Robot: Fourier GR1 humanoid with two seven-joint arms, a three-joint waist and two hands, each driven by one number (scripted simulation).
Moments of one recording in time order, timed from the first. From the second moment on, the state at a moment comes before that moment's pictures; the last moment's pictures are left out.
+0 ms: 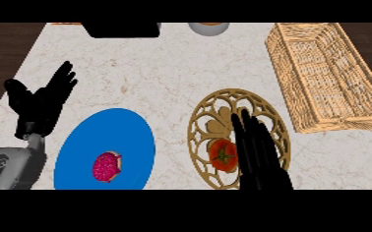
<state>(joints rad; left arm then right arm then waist) -0.22 0.45 -0.06 -1.35 0.28 0.12 0.17 0.03 -0.10 0.78 -2.11 1.25 -0.06 0.89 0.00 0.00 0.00</state>
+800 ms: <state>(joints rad) -0.19 0.39 0.01 -1.39 0.22 0.06 0.20 0.02 -0.05 0.63 -1.80 1.17 -0.13 0.77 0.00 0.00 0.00</state>
